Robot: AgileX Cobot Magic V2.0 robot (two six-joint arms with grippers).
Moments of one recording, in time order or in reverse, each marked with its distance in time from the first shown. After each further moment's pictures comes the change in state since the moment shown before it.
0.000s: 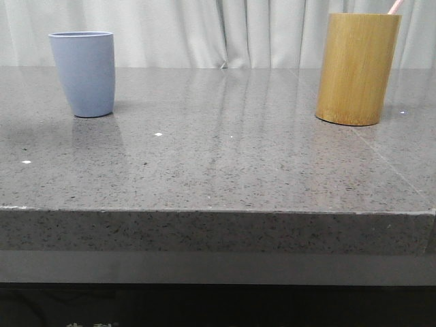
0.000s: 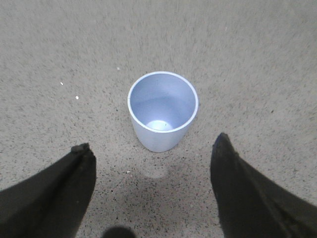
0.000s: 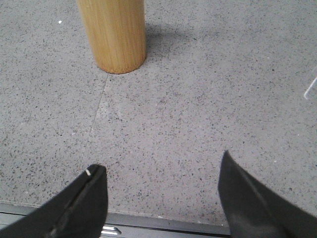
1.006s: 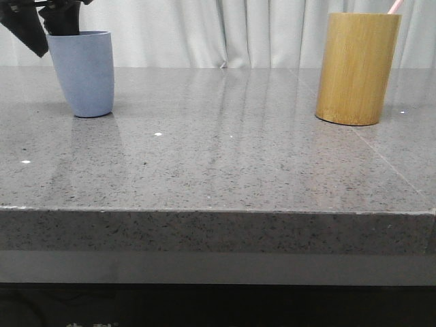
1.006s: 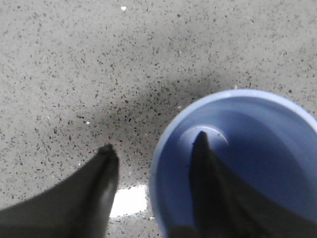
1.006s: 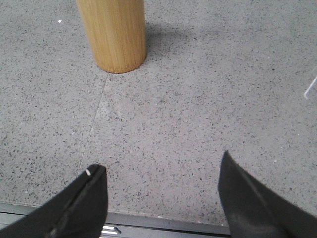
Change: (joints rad) left arm 0.000 0.562 -0.425 0.102 0.213 -0.025; right arm 0.000 0.000 0.000 0.000 0.002 -0.002
